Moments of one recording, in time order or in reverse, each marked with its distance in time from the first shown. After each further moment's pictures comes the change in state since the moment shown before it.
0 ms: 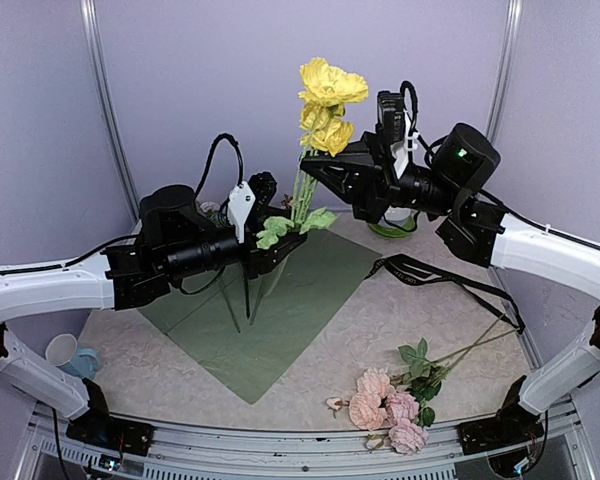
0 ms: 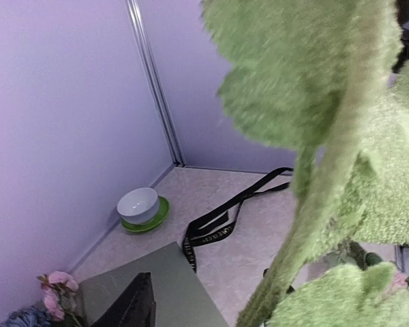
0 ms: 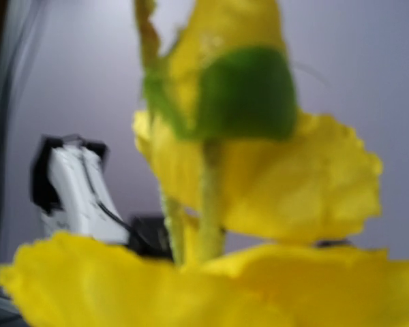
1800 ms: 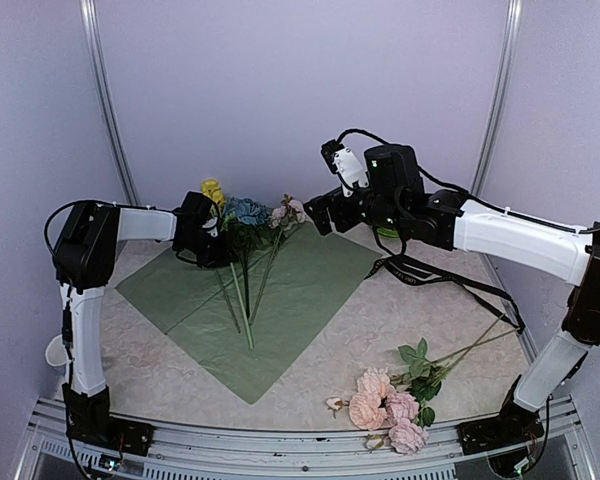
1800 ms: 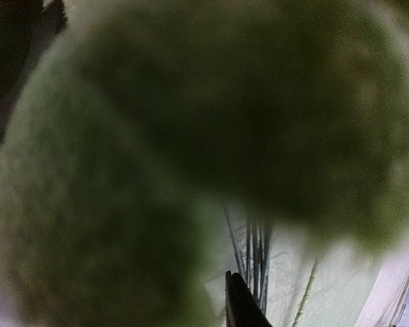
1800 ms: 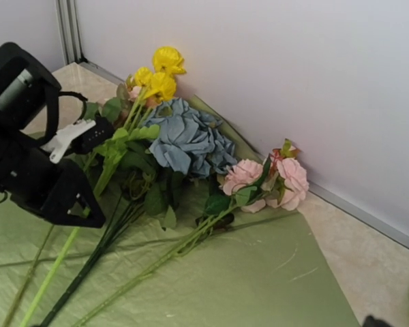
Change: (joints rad) left arm 0.645 0.839 0.541 -0.624 0.199 -0.731; right arm -0.028 0.204 0.164 -0.695 0.965 -0.068
